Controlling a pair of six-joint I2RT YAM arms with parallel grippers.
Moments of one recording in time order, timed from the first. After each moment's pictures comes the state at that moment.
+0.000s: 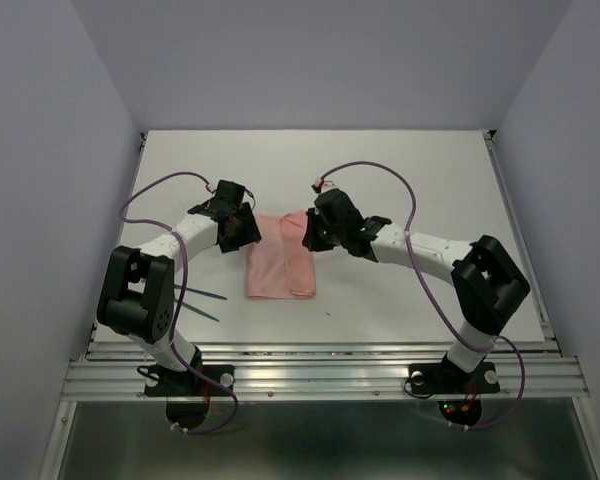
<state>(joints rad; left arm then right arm) -0.32 1.60 0.99 -0.43 -0.06 -0.61 0.79 1.72 1.15 -0.14 0.05 0.57</state>
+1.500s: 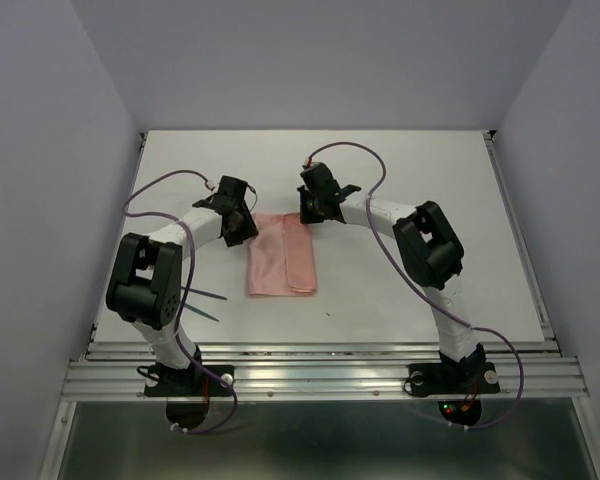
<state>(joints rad) -0.31 1.69 1.03 -0.40 -0.10 -0.66 0.64 2.23 1.67 -0.27 0.06 0.48</state>
